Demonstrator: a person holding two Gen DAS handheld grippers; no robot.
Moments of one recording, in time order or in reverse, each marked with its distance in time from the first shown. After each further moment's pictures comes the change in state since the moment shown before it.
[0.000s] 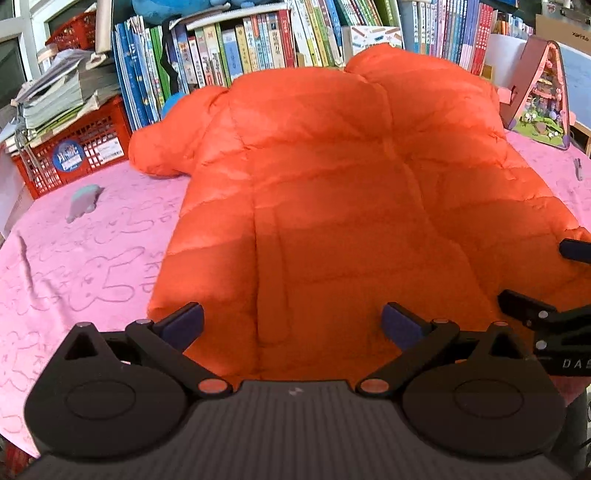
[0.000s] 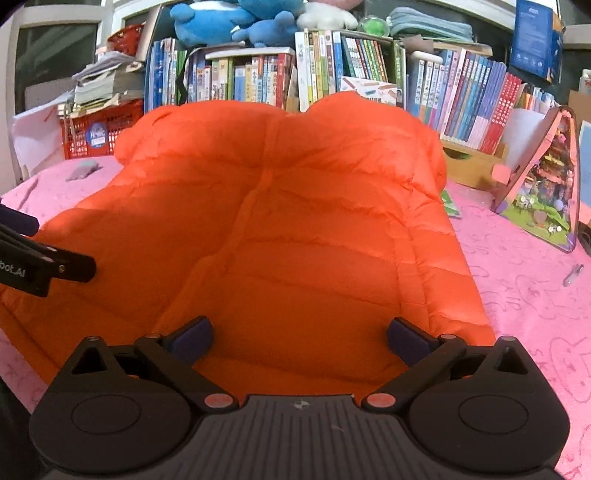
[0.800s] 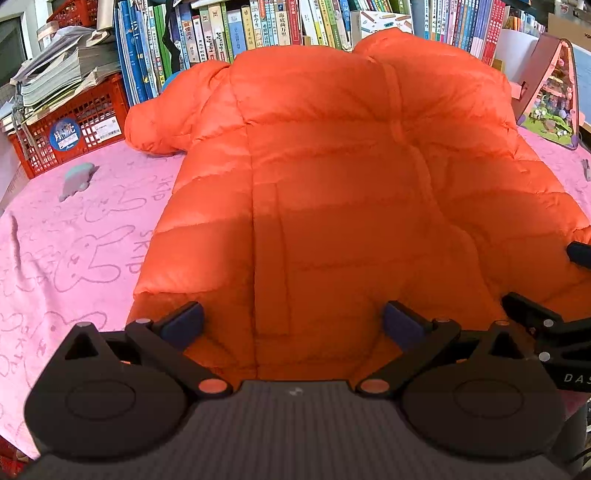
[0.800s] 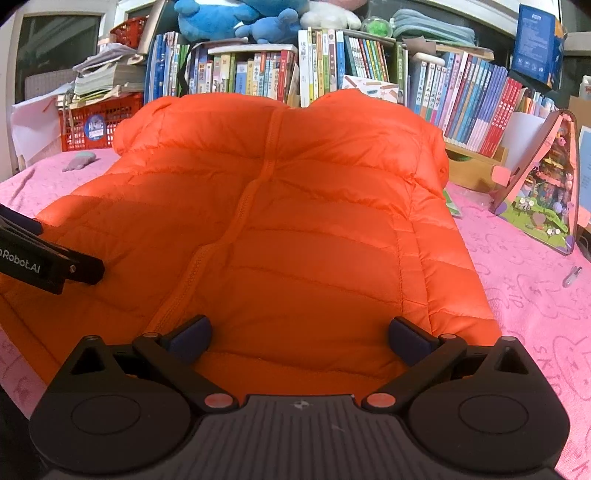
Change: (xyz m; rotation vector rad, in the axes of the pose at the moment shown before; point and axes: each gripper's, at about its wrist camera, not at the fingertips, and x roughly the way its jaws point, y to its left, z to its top) left arm 0.014 0.003 -0.006 -0.030 0.029 -0.001; right arm 0.005 0.007 -0.007 -0.016 -0.012 -0.019
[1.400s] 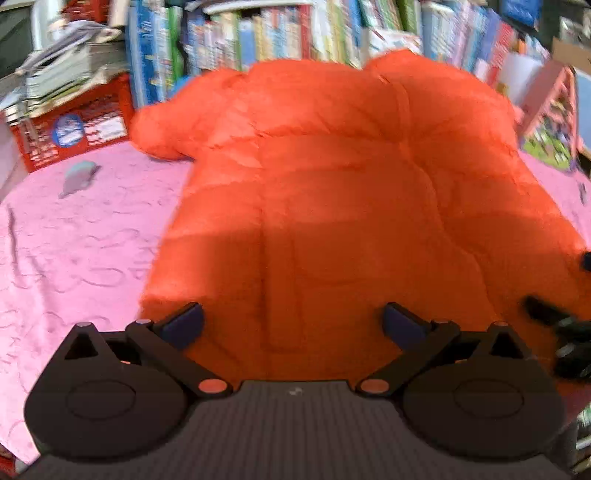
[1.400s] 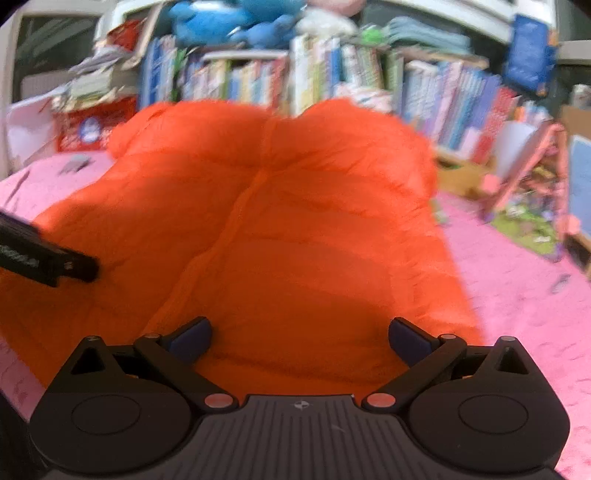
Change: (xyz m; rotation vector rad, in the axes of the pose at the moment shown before) left arm -0.003 0.025 0.002 -0.077 -0.061 -0.005; right arm -0.018 -0.011 0.009 0.037 -0.058 -0.070
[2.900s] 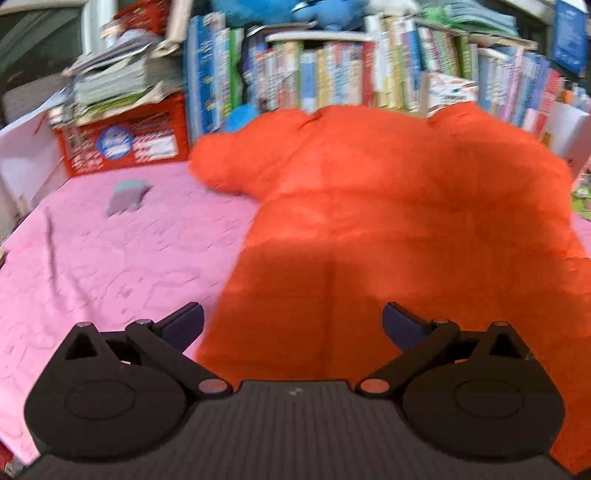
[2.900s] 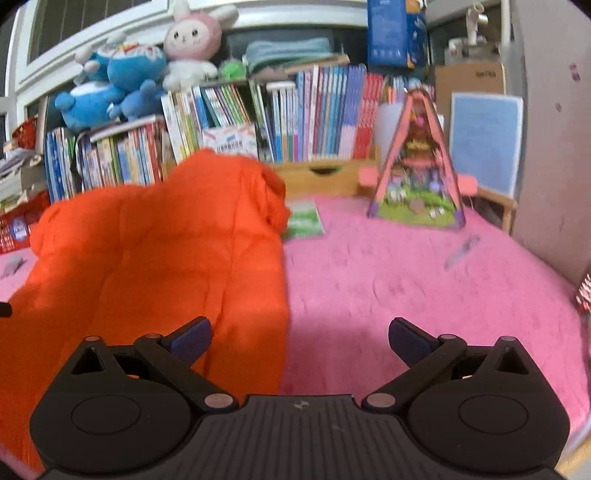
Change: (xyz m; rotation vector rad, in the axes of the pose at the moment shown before) left arm 0.004 0.020 0.022 -0.062 -0.085 0.061; right arm -0.018 -0.109 0.000 0.263 -0.088 -0.095
